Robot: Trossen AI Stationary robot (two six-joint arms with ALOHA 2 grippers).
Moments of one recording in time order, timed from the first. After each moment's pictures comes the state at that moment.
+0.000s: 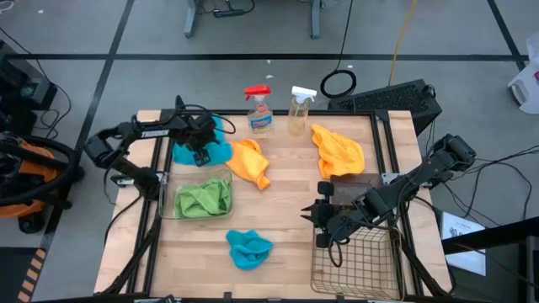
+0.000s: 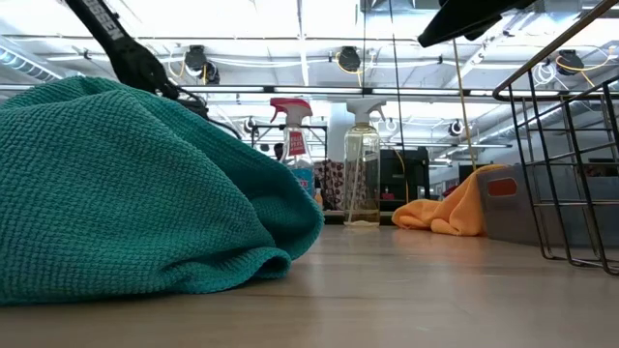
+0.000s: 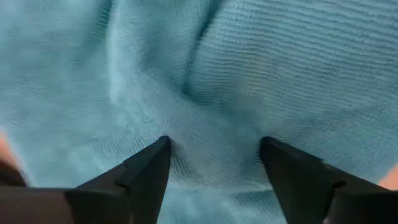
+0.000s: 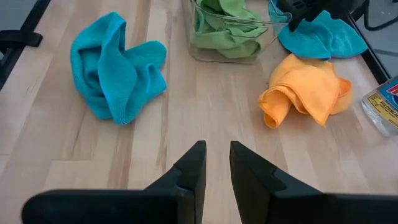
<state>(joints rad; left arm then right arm) 0.78 1.50 0.71 -0.65 -0.16 0.31 0.53 1.40 1.03 -0.42 0.55 0.30</state>
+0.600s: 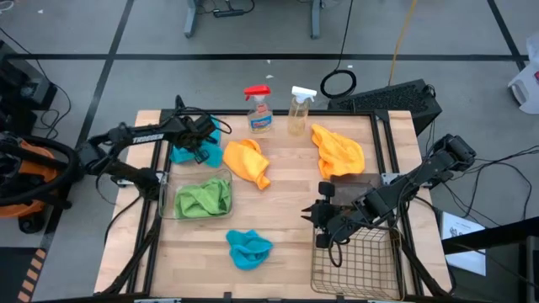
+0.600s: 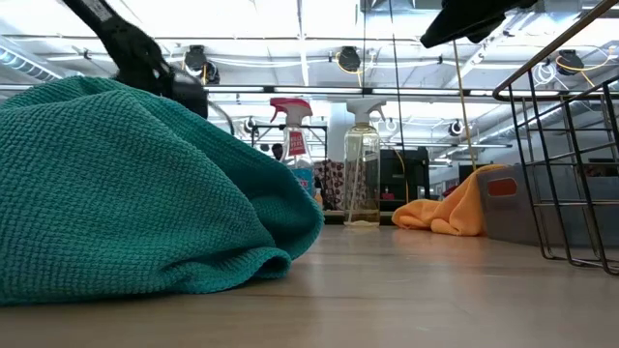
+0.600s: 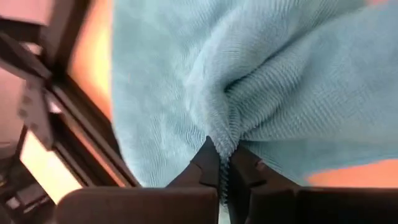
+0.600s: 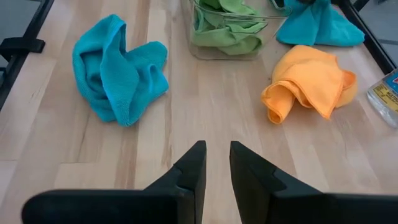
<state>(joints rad) 0.69 1.36 0.73 -0.78 -0.38 0.04 0.54 1.40 1.03 -0.43 0.55 0.35</state>
